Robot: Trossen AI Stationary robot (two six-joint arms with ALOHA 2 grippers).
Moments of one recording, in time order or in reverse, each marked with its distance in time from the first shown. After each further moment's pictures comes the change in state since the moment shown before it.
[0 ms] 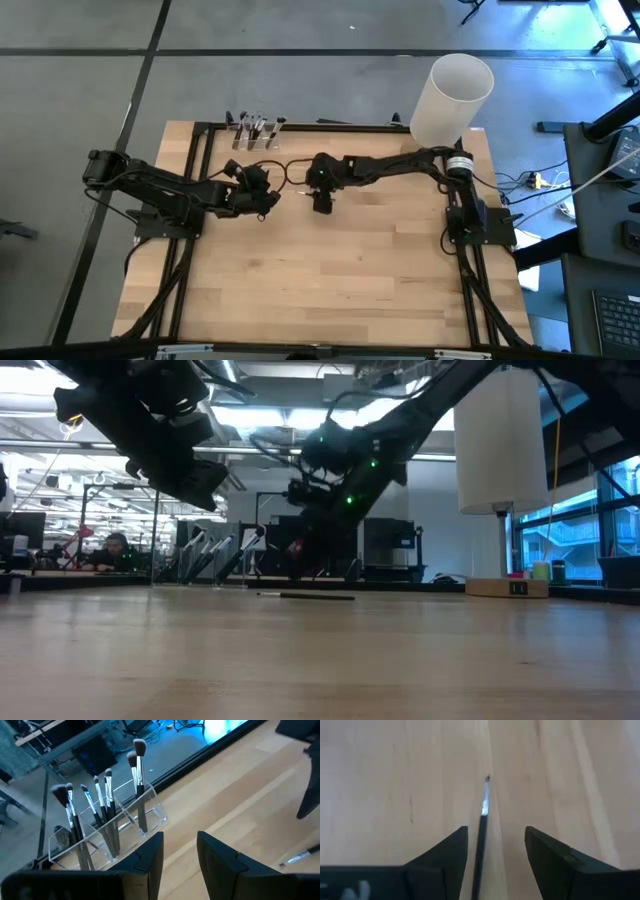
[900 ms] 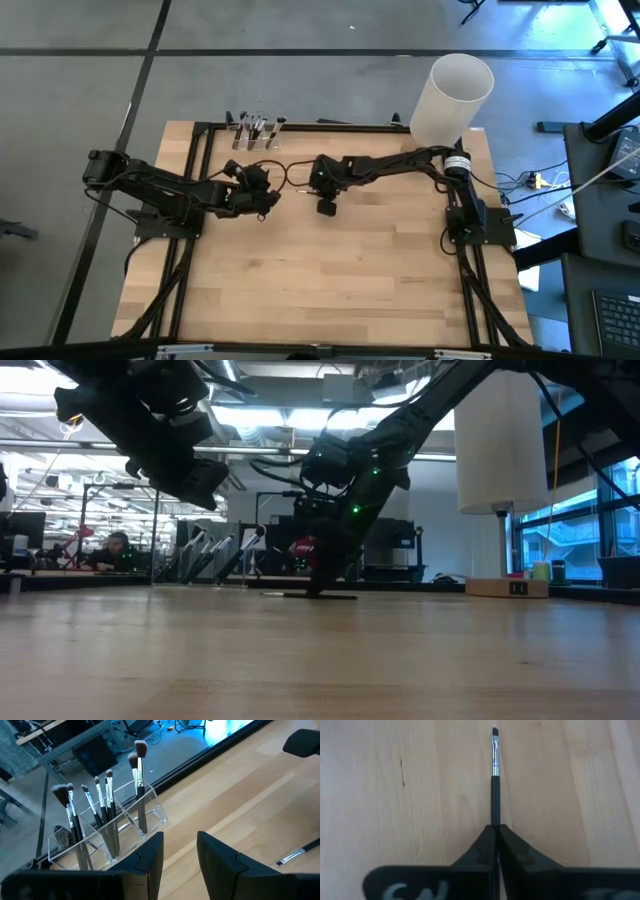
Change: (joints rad) left arm 0.000 0.000 0.000 0.008 -0.006 -0.008; right arm -0.022 0.049 0.004 -0.137 -0.011 0.044
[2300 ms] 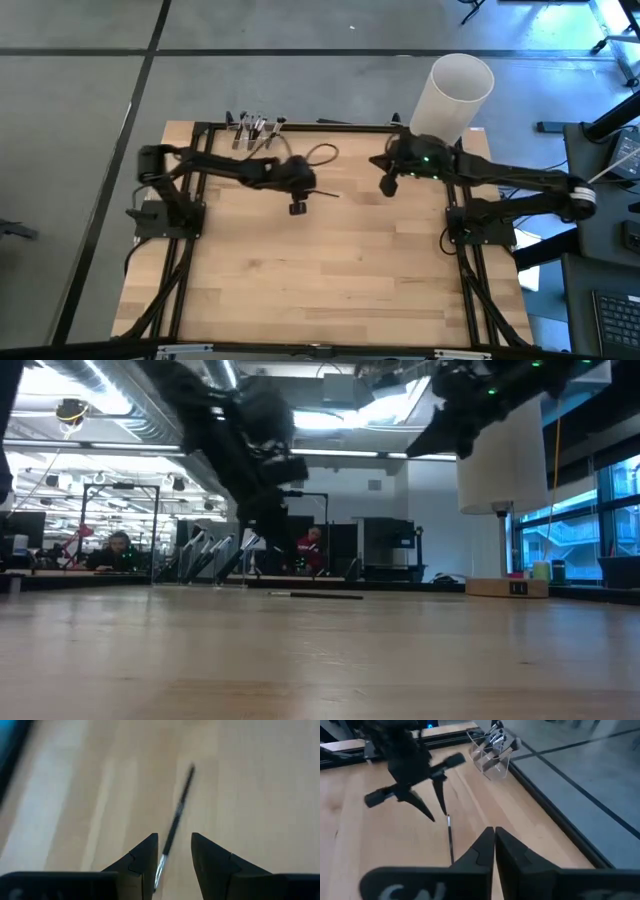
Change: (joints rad) left arm 0.280 0.423 0.313 0.225 0.951 0.774; right arm -0.068 -1.069 -0.590 0.136 0.148 0.131
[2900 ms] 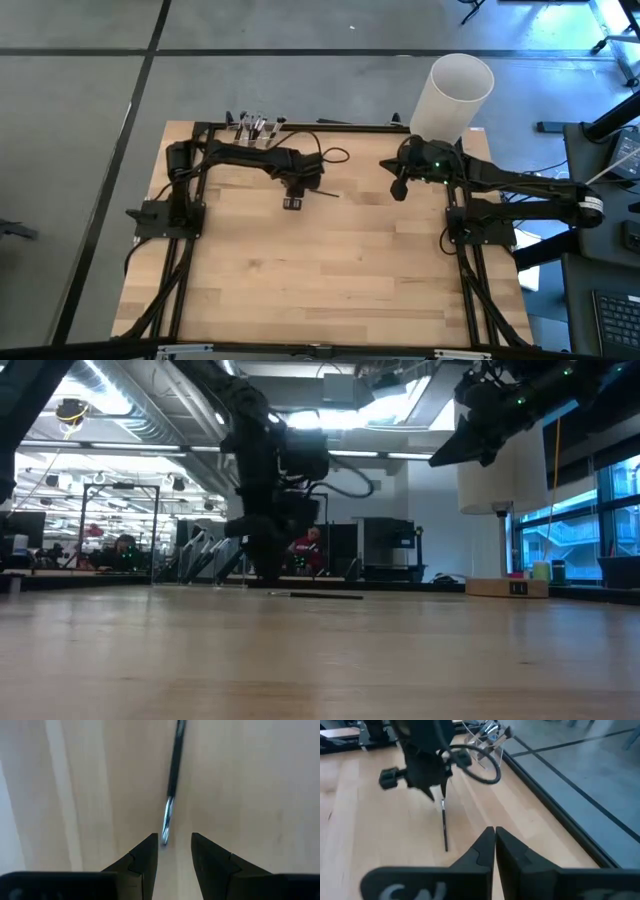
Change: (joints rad) left arm 0.061 0.247 0.349 -0.569 0.013 0.191; right arm -0.025 -0.159 -0.133 -0.027 0.000 -0.030
